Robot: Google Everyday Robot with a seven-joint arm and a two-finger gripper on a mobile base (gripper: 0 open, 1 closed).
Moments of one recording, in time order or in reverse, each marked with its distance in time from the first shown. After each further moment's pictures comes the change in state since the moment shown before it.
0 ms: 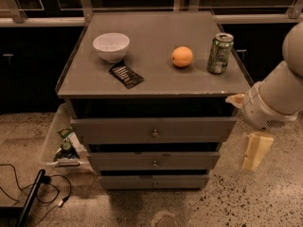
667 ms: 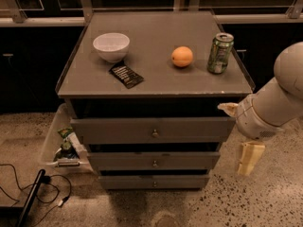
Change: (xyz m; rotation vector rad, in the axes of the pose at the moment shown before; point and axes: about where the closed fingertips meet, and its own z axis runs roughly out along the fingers) arm 0.005 -0.002 0.037 0.019 -0.043 -0.094
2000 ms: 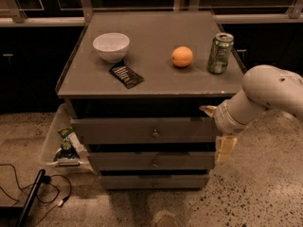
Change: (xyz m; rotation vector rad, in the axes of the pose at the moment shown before) arm 0.014 -0.065 0.107 0.004 -0.084 -0.113
